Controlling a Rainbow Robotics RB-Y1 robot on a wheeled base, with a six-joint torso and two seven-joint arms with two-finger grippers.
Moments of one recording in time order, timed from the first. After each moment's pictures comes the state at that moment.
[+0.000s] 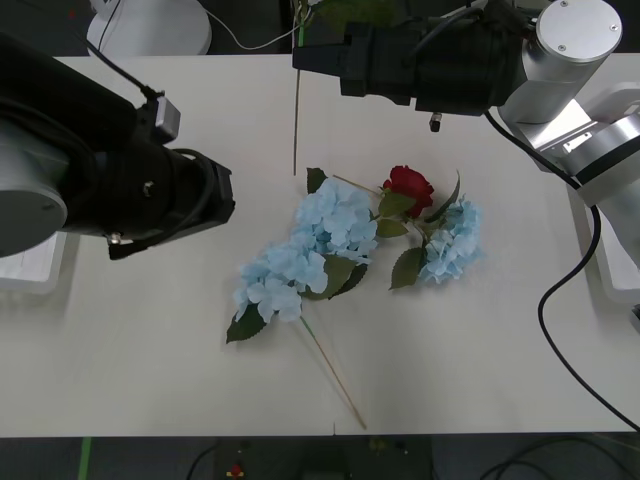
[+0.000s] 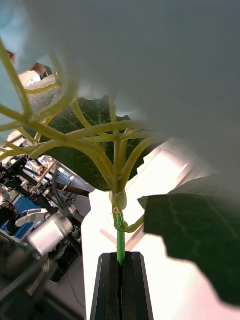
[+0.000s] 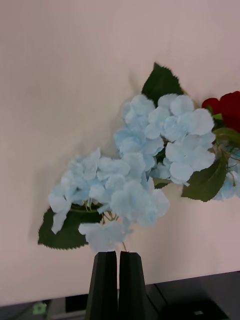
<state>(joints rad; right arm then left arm) -0.88 -0.53 0.37 -1.29 -2.05 0.93 2.21 -0.61 0.89 -0.38 -2.28 0.96 1.53 -0.38</state>
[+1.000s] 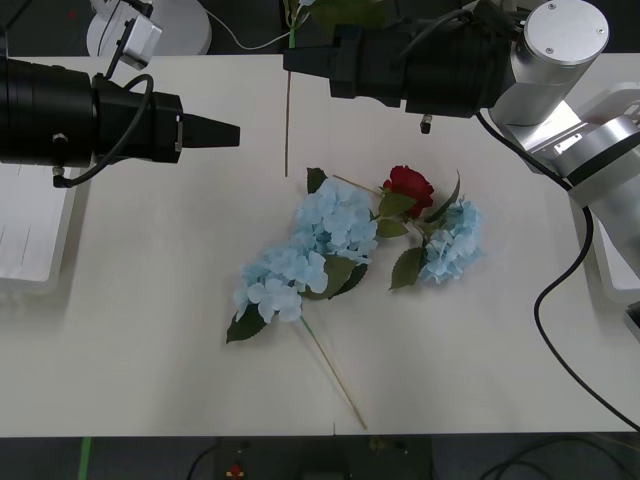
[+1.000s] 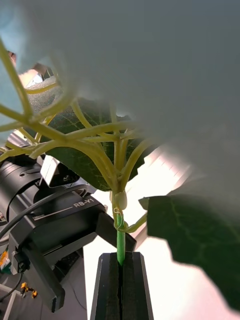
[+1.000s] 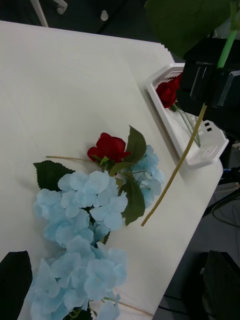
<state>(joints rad) -0.89 -0.51 0.39 -1.29 -2.05 0.91 2.21 -0.51 0.65 0.05 -1.76 1.51 1.32 -1.67</state>
